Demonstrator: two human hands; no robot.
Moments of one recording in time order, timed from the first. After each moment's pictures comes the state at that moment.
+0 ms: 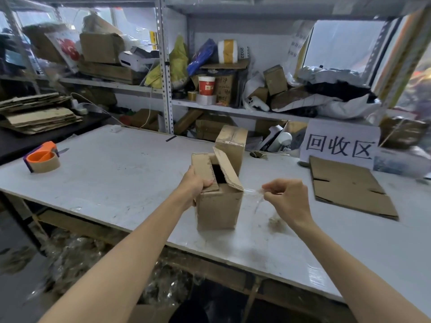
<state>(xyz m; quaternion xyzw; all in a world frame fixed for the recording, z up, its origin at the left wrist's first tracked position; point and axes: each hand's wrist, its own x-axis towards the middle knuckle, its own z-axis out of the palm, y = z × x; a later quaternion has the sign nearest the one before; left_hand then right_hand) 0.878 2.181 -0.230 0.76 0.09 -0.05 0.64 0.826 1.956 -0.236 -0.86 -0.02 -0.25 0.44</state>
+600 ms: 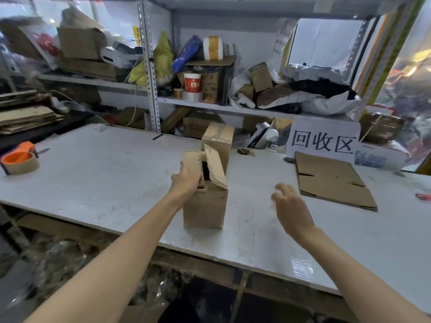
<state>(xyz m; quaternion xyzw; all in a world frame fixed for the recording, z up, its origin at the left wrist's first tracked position) 0.882 2.162 -0.237 0.84 0.10 -0.02 0.53 0.823 1.902 -0.279 -0.97 -0.06 -0.24 -0.02</state>
